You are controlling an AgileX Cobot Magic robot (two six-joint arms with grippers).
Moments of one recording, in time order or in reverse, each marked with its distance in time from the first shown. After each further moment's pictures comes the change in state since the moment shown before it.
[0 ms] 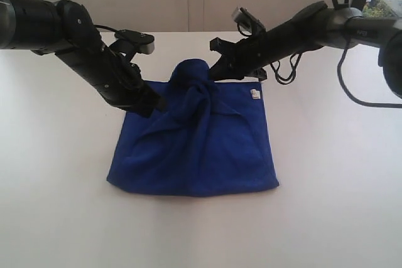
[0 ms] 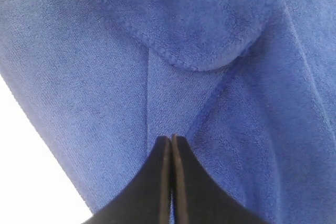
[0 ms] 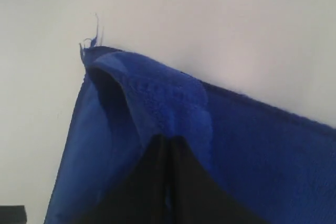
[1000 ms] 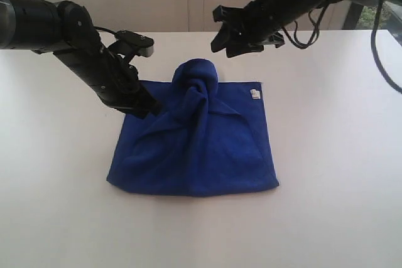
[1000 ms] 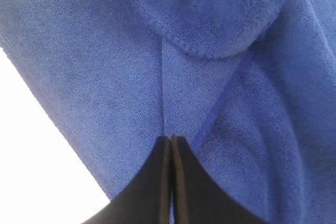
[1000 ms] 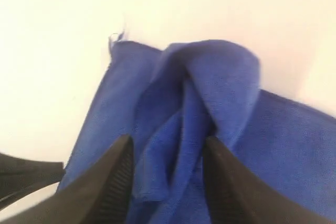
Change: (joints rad) left arm 0.000 0.000 0.000 0.071 0.005 0.004; right arm 0.025 -0.196 0.000 -0.263 0.039 0.187
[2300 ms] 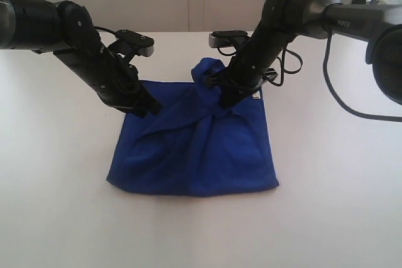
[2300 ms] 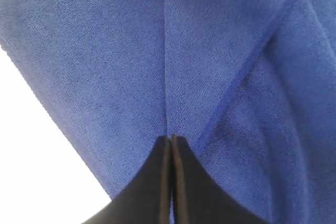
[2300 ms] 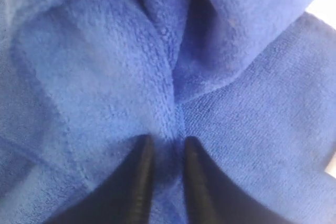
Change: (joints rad) left arm 0.000 0.000 0.000 0.005 -0.008 0.004; right arm 0.100 0.126 0.002 -0.386 0.023 0.036
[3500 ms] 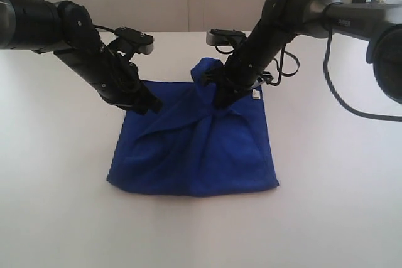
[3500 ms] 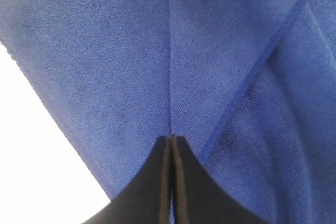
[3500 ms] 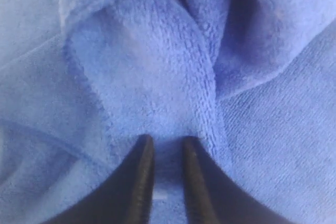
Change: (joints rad) left arm 0.000 0.000 0.000 -0.002 -0.027 0.000; right arm 0.000 -0.005 0.000 0.084 0.035 0.001
